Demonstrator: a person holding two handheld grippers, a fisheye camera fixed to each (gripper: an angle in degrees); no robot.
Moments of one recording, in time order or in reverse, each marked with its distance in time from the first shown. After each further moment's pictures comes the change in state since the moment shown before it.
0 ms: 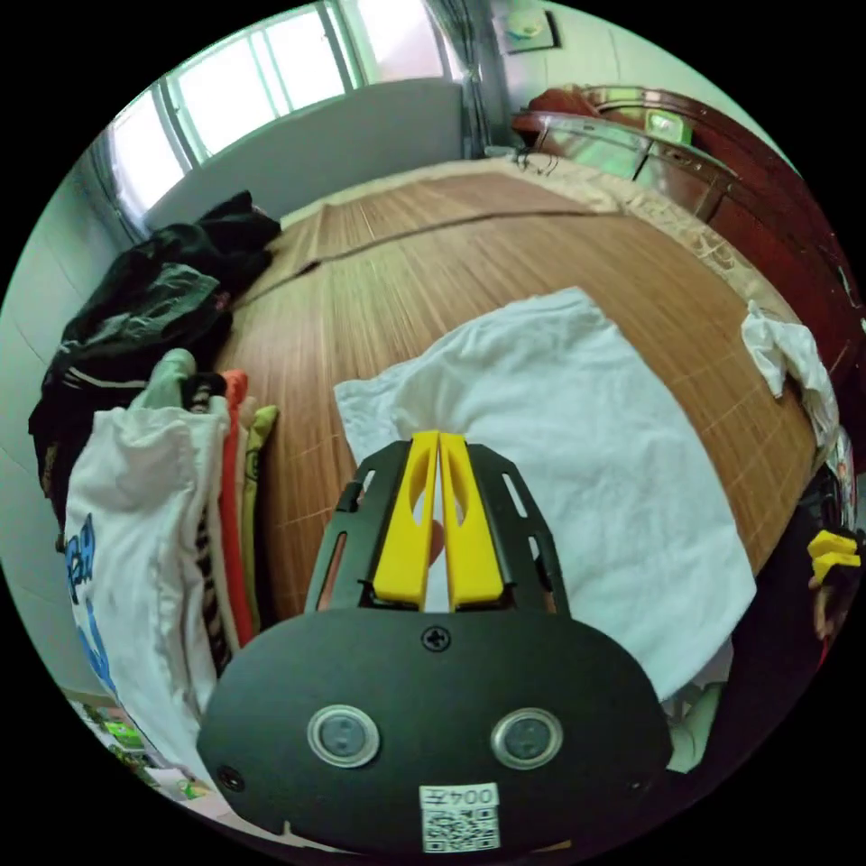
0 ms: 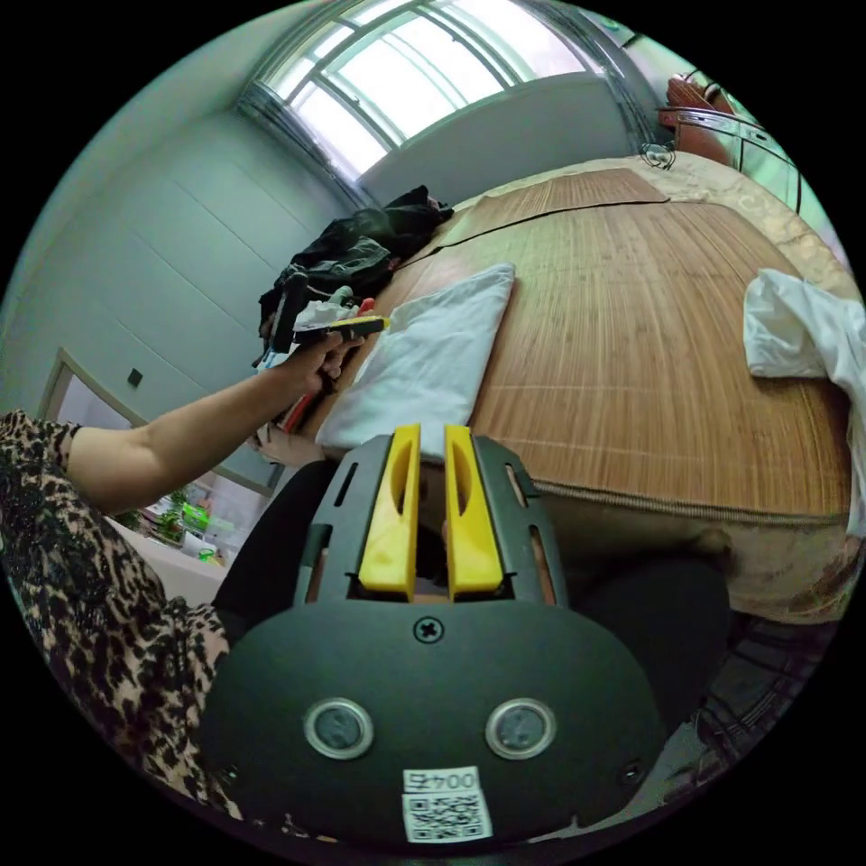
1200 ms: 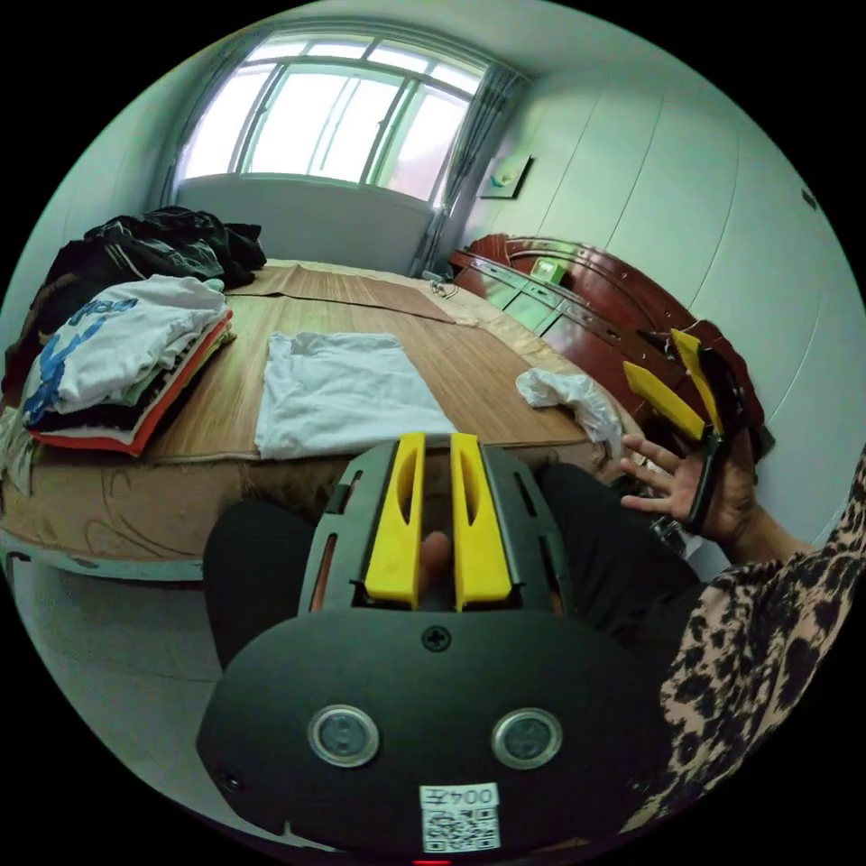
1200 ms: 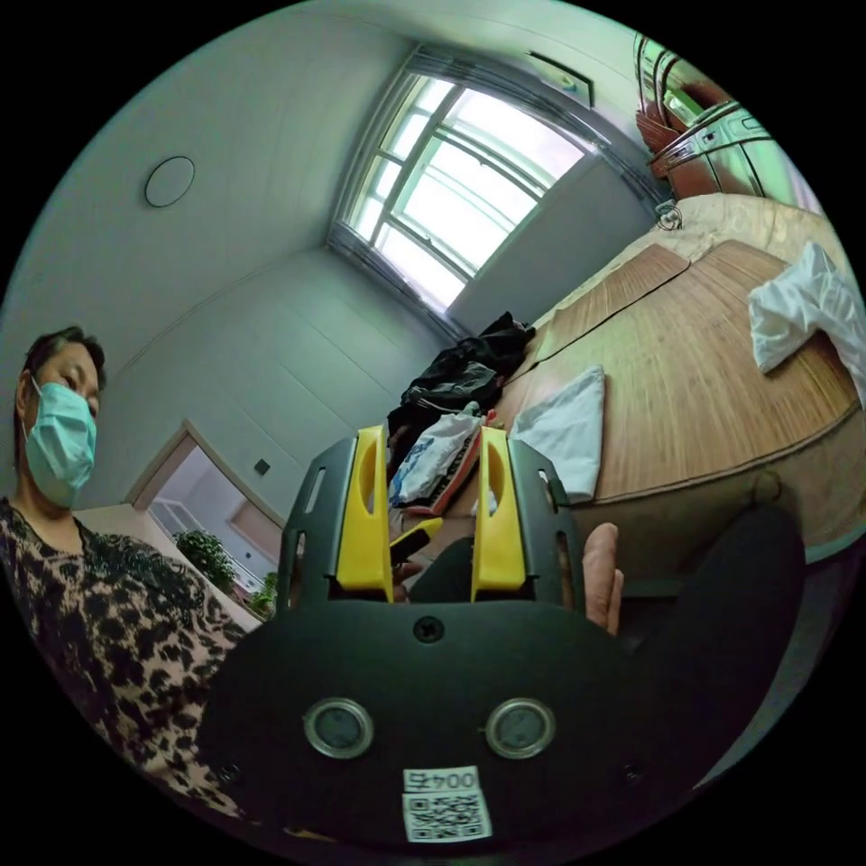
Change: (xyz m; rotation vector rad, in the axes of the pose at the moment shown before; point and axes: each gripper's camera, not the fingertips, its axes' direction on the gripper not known) left arm 0.076 0.337 -0.212 0.365 0.409 -0.224; right arm 0.001 0.133 -0.165 0.439 -0.382 0.037
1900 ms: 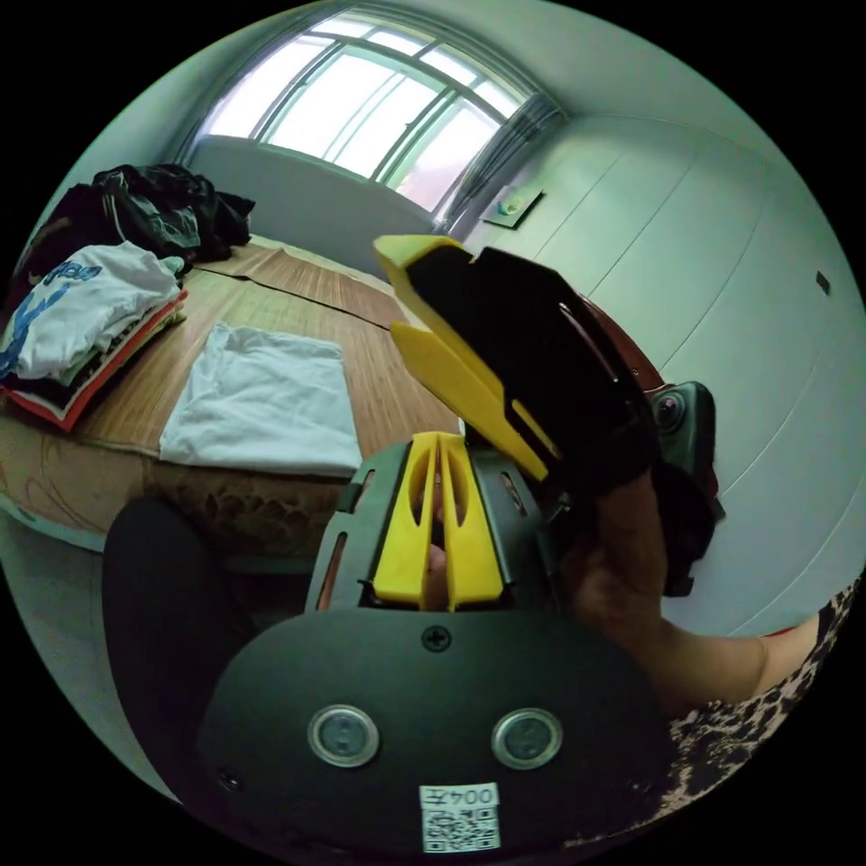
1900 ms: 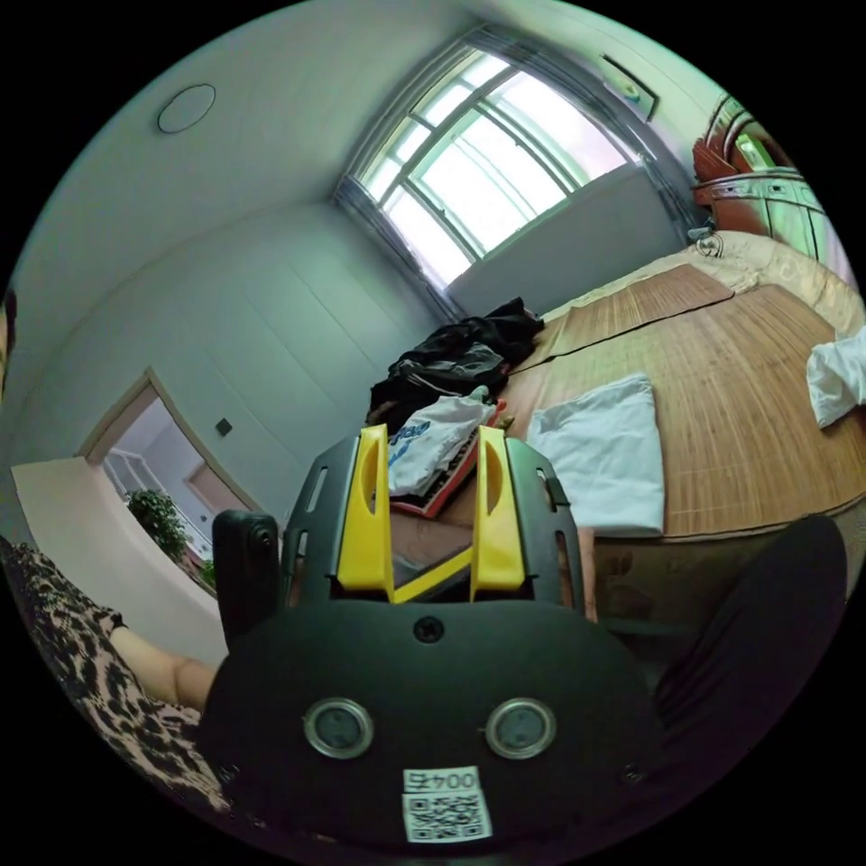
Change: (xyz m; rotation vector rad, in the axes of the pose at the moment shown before) left arm 0.029 -0.038 -0.009 0.039 0.109 -0.159; right arm -0.084 0.005 0.147 -0.069 0.119 -0.133
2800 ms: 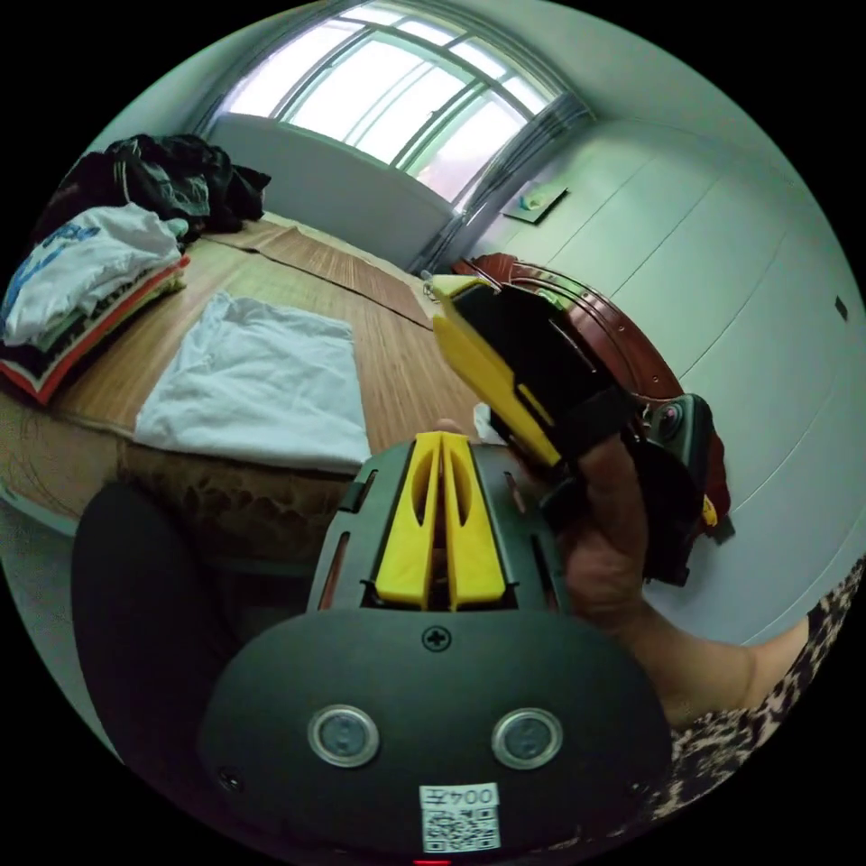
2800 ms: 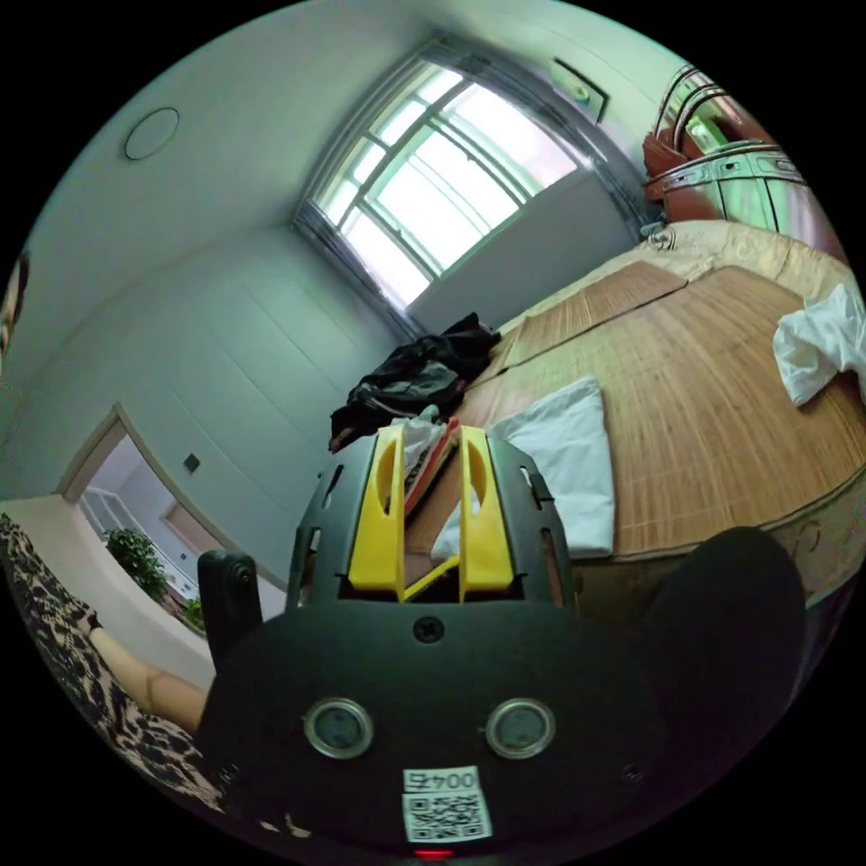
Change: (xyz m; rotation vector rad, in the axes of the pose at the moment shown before) left arm -0.033 -0.038 0.081 -0.017 -0.008 -0.041; right arm 0.051 -0.036 0.038 0.078 0.082 0.083
